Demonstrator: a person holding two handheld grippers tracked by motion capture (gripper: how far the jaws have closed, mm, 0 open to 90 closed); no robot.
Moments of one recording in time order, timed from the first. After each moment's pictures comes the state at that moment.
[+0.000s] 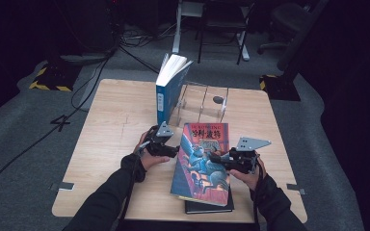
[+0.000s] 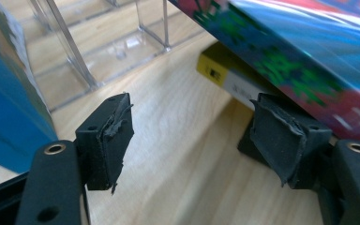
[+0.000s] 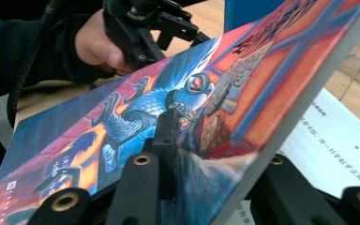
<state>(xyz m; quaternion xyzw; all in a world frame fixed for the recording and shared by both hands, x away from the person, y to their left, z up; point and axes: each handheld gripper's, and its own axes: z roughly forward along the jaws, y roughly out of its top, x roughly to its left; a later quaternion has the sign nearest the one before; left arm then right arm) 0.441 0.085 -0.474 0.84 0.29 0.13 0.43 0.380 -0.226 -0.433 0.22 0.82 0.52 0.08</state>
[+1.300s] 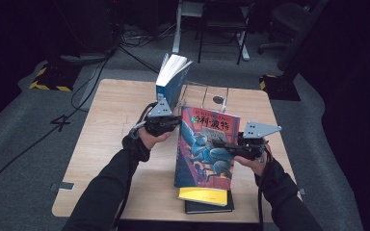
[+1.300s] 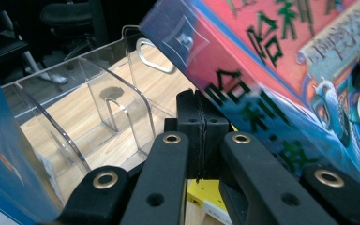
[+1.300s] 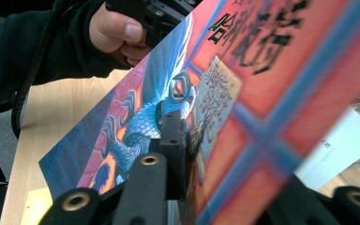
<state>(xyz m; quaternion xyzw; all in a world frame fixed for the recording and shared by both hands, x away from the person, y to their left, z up) 0.447 0.090 -0.381 0.81 0.19 0.15 0.54 0.393 -0.226 -0.375 0.16 0.82 0.54 0.12</state>
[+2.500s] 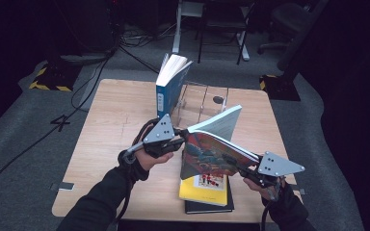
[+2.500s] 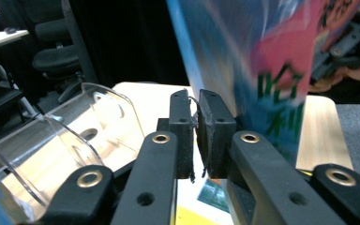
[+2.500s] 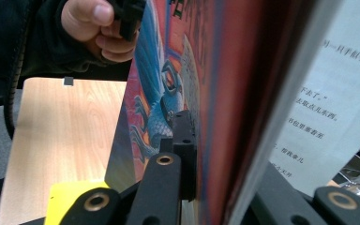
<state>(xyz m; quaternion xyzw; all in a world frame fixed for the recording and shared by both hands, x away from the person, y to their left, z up) 0.355 0.079 -0.344 0.80 0.12 0.17 0.56 0.311 -0.241 -0.369 0.09 0.77 0.58 0.25</state>
